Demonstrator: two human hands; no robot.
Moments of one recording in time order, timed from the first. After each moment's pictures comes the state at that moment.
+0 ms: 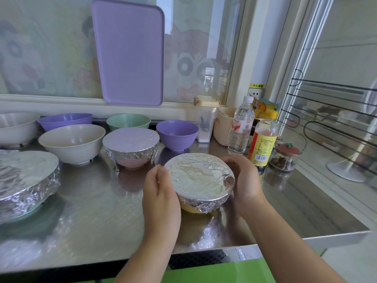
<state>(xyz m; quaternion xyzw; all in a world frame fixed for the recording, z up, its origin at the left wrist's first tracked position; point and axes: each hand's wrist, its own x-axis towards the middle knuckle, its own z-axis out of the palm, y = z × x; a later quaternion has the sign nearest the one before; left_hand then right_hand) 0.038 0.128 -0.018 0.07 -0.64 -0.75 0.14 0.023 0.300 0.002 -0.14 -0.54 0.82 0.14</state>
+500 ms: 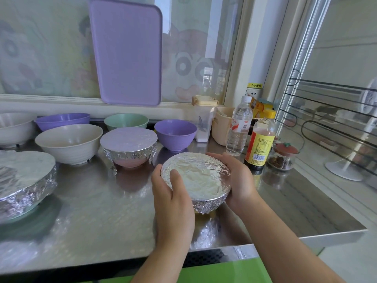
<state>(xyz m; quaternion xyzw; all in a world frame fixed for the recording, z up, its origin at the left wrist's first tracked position) 0.048 0.153 -0.021 0.07 -0.65 -0.74 0.16 0.016 0.293 0.002 -0.10 -0.51 0.85 0.11</state>
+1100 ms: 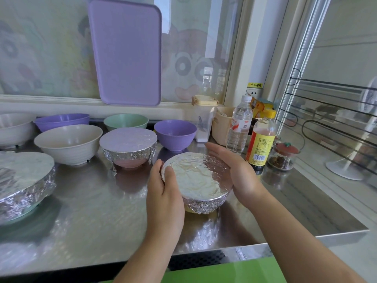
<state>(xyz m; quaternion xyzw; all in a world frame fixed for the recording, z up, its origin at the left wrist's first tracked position) 0.043 0.134 -0.012 0.03 -0.68 -0.72 0.13 0.018 0.305 0.025 -0.04 -0.71 0.70 0.07</state>
